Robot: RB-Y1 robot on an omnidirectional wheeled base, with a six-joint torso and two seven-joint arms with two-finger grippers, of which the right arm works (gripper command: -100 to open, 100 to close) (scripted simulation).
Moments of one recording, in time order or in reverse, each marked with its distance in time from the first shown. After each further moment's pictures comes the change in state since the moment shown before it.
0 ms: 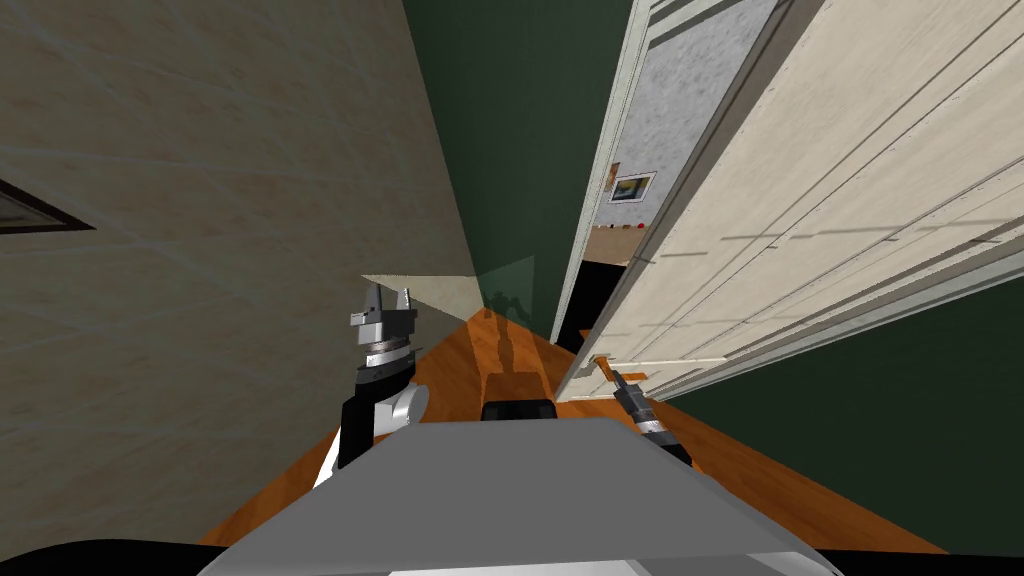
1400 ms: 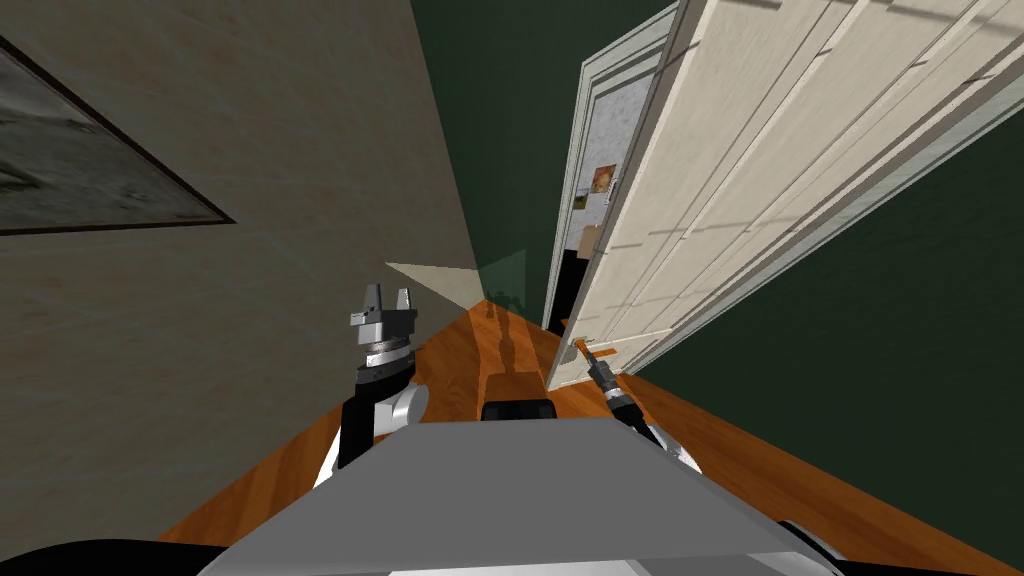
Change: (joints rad) arm -0.117 0.027 0.138 -0.108 -0.050 0.186 0.084
